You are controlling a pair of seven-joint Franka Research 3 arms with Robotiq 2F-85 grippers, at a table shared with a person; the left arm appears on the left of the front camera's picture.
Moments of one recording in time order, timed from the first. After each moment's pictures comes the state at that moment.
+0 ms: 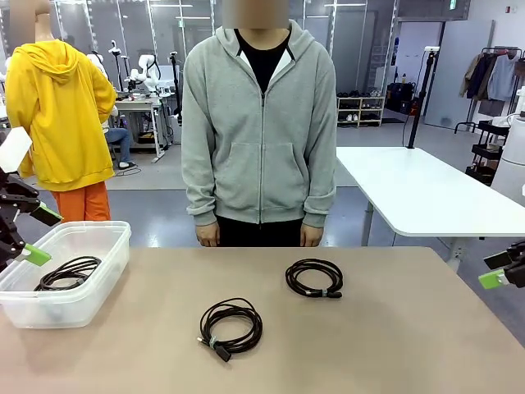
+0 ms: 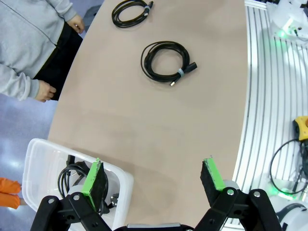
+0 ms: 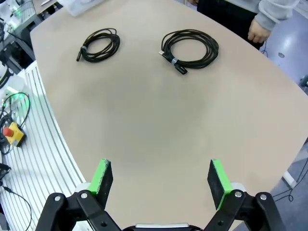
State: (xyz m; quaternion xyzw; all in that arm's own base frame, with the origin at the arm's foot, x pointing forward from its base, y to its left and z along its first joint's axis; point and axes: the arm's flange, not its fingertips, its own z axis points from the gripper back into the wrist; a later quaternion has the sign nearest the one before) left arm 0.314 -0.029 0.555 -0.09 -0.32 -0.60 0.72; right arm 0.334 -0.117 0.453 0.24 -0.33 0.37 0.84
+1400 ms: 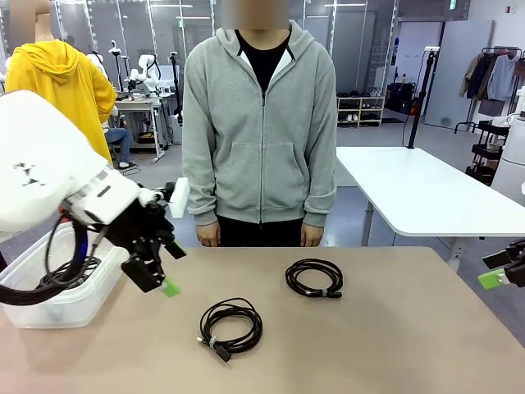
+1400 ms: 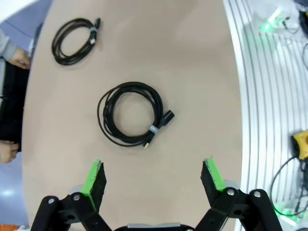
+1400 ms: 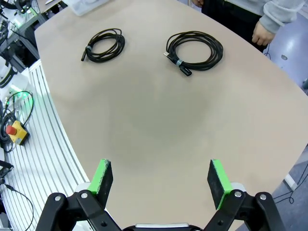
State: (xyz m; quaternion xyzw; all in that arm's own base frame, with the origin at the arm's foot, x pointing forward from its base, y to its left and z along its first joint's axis) left arm 0.371 -0.226 0.485 -0.12 -0.24 -0.69 0.67; right arm 0.332 -0.114 0.456 0.24 -0.32 0.37 0.83
